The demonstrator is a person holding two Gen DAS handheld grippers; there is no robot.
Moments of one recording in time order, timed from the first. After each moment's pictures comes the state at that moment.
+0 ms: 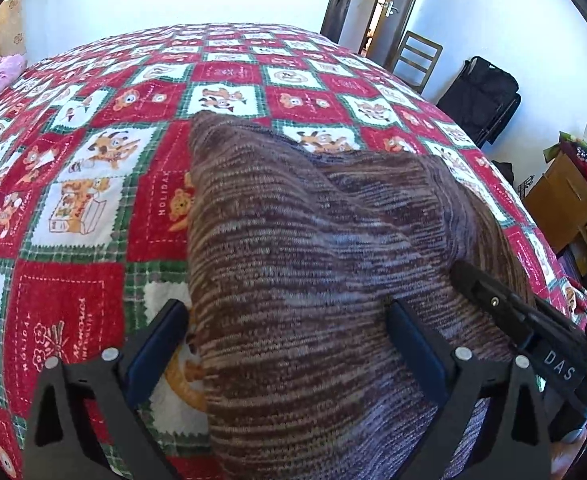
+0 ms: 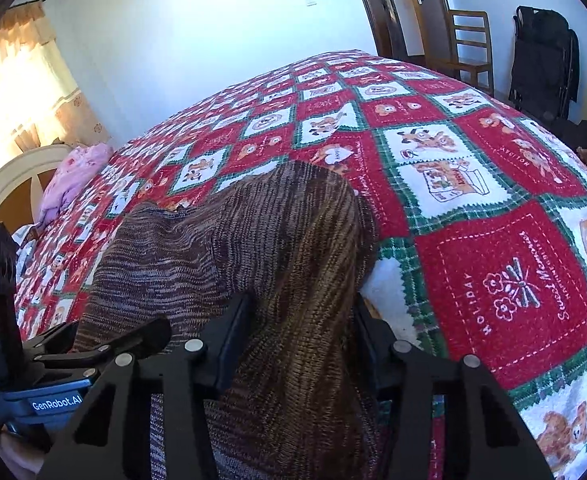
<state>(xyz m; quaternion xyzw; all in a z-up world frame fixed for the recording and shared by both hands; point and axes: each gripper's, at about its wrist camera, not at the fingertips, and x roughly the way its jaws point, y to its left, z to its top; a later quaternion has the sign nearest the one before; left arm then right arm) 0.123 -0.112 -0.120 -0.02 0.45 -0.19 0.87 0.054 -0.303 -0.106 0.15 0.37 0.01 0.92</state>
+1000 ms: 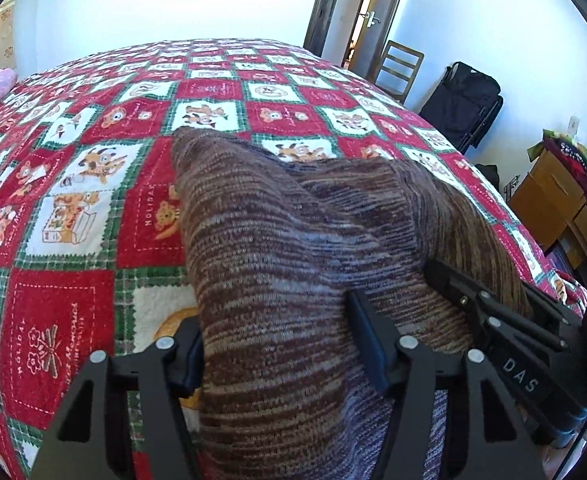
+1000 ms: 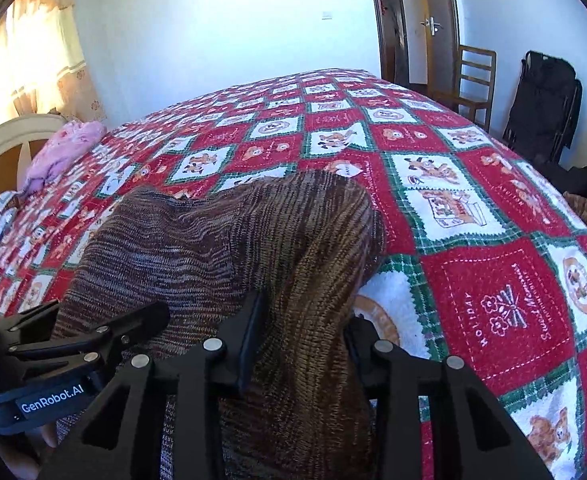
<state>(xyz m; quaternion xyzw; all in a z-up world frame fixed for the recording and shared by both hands) 0.112 -0.117 -0.115 -0.02 0.42 -0.22 0.88 0.052 -0.275 -0.099 0.06 0.36 -0.02 0.93</state>
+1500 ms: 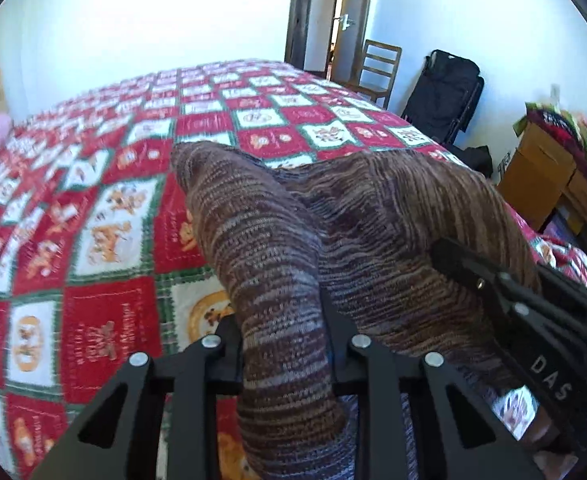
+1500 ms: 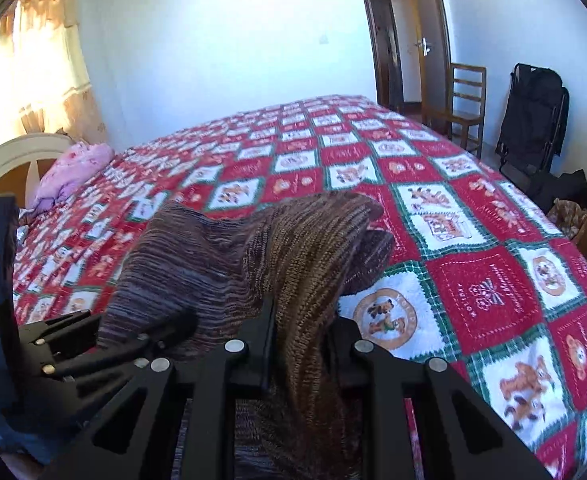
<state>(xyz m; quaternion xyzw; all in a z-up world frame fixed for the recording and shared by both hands) 0.067 -0.108 -0.075 0.04 0.38 -0.23 0.90 -0.001 -0.236 -0.050 0.08 0.31 -0.03 0.95</state>
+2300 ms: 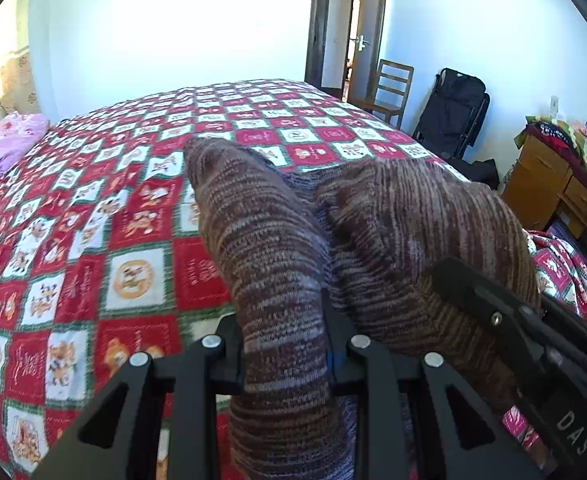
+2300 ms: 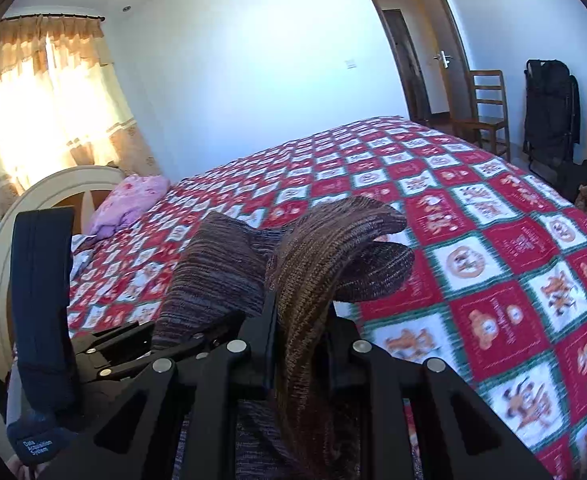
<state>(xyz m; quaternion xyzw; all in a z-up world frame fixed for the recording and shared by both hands) -0.002 -0.020 -0.041 0.03 0.36 -0.20 0.91 -0.102 -0.136 -0.011 0.14 0.26 0.04 0.95</state>
